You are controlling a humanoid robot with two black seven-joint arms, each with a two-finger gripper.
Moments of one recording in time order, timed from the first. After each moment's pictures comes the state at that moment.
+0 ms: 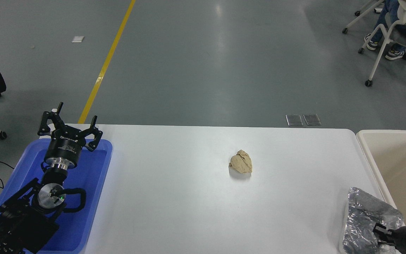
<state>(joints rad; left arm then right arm) -0.52 0.25 -1.00 -0.52 -0.07 -0.60 -0.41 0.90 -0.74 -0.86 1.04 -0.33 -0.07 0.04</state>
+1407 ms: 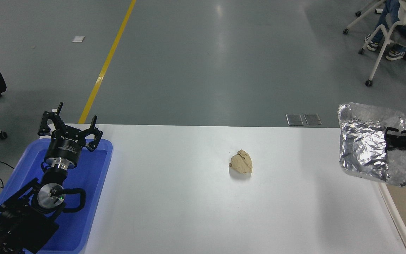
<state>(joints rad) -0.52 0.25 -0.99 -0.52 -0.07 -0.60 -0.41 1.97 -0.84 -1.30 1.18 -0.37 0.42 0.03</state>
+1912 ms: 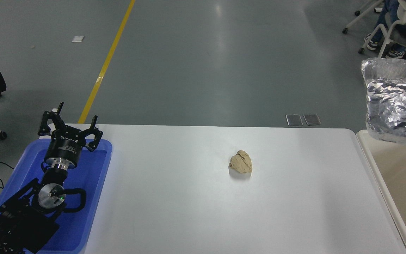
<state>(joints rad) -0.52 0.25 -1.00 -0.52 -0.07 -0.60 -0.41 2.19 -0.87 -1.37 1.17 -0.43 0.56 0.03</state>
